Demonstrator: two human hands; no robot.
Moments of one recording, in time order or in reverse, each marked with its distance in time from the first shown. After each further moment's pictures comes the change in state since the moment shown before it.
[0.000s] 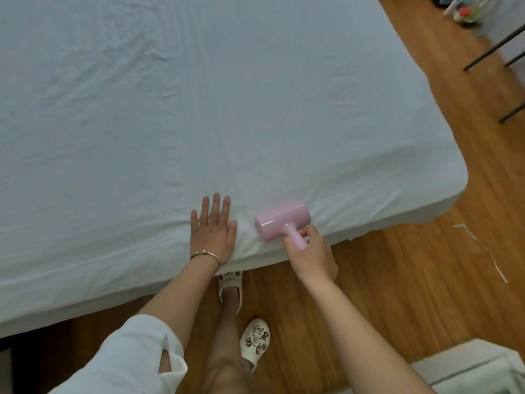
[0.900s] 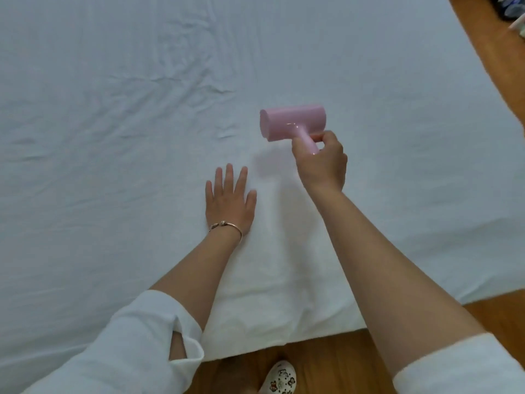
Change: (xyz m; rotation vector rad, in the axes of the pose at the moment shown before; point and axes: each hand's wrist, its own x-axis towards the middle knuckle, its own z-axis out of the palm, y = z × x) left_hand 0.173 -0.079 -0.103 -0.061 0.105 -0.110; right_hand 0.165 -0.284 0.019 0.326 0.182 -0.232
